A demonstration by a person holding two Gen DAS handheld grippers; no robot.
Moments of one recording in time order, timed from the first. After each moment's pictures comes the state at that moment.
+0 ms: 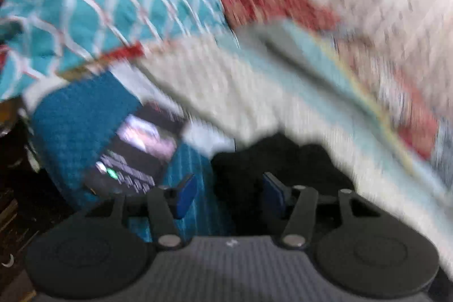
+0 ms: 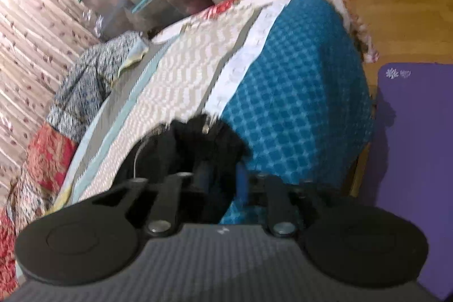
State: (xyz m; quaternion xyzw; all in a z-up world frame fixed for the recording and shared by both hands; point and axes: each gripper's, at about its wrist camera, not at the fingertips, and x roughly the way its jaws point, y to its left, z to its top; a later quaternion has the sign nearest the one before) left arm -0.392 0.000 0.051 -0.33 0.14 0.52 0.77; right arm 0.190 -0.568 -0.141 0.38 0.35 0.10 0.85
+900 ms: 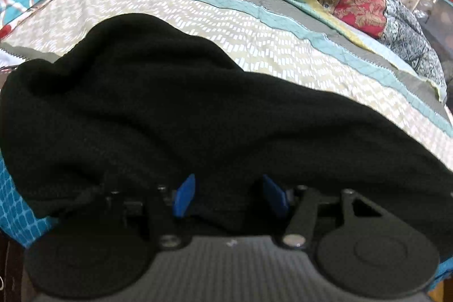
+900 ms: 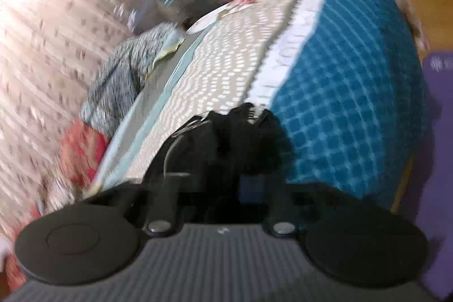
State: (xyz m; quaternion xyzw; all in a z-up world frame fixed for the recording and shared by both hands) left arm -0.214 -0.080 -0.039 -0.28 0.34 0.38 0.81; right arm 0.224 -0.539 -0.151 0.39 0.34 0.19 0.84
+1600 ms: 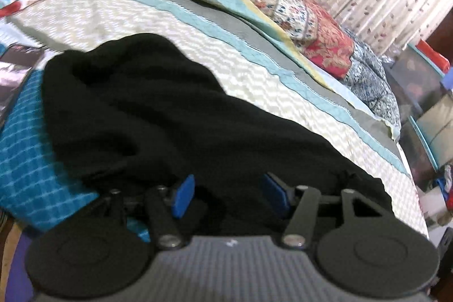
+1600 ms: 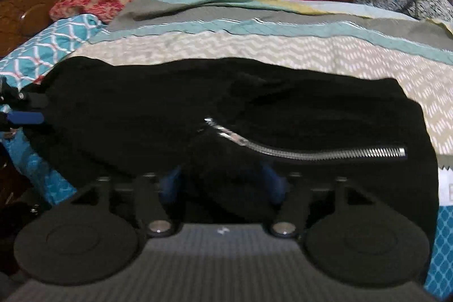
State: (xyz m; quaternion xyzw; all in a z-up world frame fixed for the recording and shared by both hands) left arm -0.280 -0.080 -0.004 -0.35 0.24 0.32 0.85; right arm 0.008 -0.322 -0.077 -0.08 0.29 0.57 0.76
